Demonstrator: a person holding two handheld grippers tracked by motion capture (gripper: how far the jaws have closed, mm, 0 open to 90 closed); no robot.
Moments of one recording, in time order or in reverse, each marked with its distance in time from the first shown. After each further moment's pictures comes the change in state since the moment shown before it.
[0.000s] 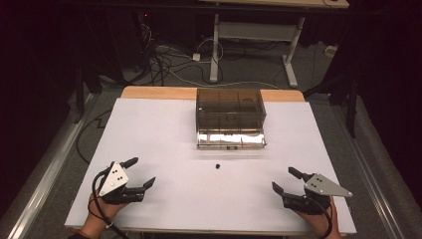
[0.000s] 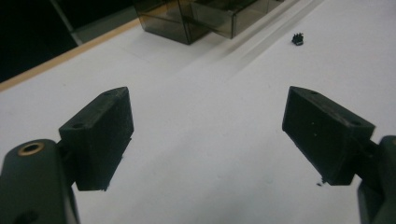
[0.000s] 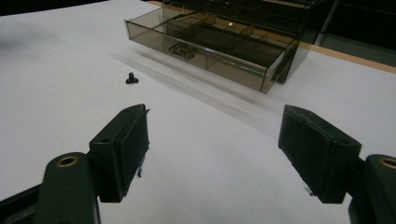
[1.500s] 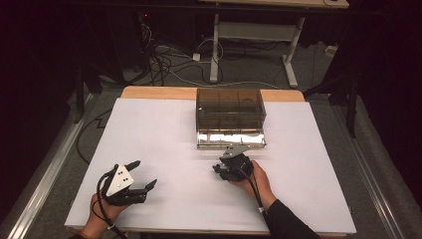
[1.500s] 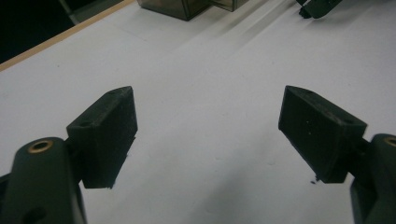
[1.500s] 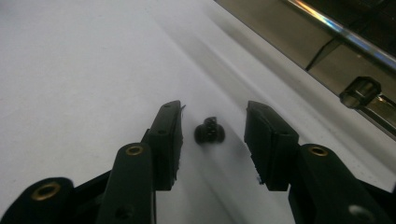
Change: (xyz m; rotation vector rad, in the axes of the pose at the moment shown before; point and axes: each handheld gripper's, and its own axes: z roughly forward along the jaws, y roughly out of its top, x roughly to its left) left arm -0.005 -0.004 0.006 0.064 0.018 0.023; right arm 0.066 0.056 0.183 0.369 0.211 -0.112
